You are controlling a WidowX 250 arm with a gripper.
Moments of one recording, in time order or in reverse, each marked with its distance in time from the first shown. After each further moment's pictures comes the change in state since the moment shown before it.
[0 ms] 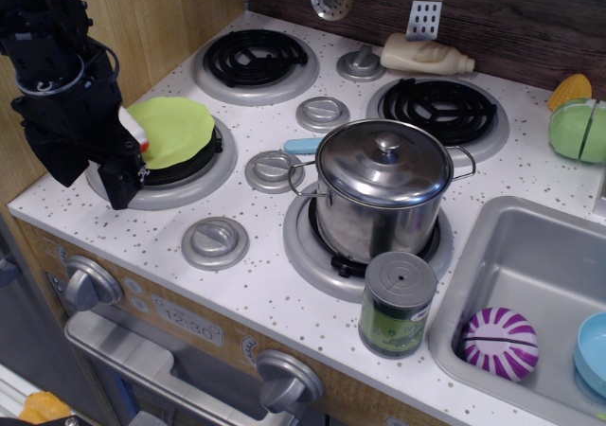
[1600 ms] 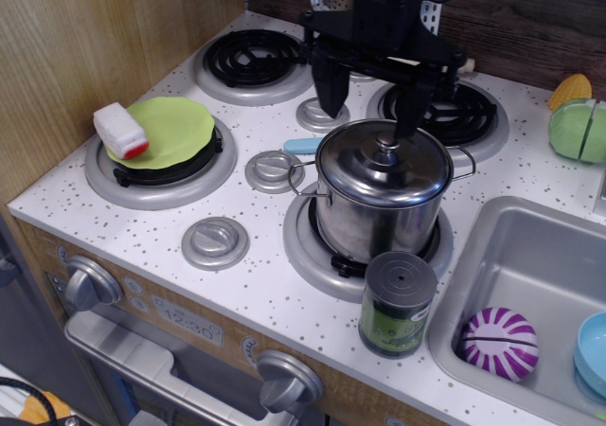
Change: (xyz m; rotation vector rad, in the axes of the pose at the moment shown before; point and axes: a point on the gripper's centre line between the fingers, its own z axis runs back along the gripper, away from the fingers) arm 0.099 -0.175 0.064 -0.031 -0.039 0.037
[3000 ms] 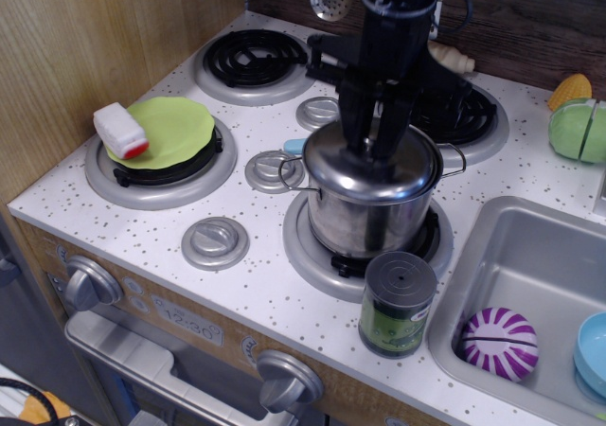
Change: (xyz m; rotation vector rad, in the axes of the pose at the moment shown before) arm -0.006 -0.004 -0.007 0.021 0.064 -0.028
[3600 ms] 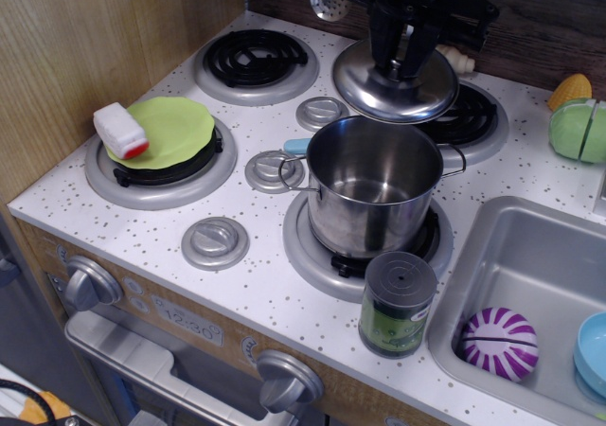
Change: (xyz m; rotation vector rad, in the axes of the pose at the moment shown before) arm 0.066 0.005 0.008 0.041 -0.176 -0.053
